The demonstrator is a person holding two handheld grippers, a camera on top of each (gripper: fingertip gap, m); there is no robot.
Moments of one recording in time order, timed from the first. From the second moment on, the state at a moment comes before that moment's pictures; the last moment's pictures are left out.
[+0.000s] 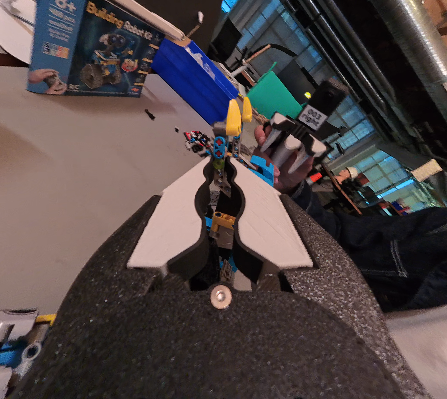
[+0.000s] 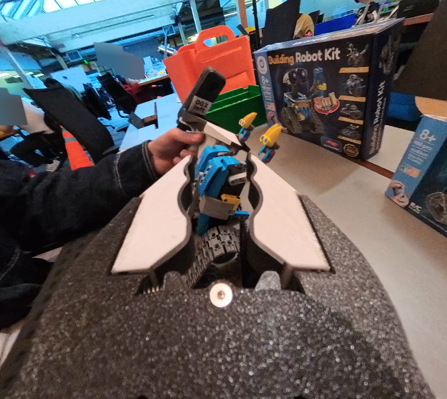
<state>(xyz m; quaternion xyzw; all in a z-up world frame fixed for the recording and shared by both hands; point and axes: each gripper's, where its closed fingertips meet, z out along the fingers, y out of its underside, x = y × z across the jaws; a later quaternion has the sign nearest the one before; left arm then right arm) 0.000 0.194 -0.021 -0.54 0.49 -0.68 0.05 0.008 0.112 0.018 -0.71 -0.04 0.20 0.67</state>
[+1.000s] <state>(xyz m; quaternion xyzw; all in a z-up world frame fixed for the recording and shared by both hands) -0.021 0.188 -0.024 -0.53 0.48 -0.70 0.07 -0.013 0.131 -0.028 -0.77 -0.05 0.21 0.59</state>
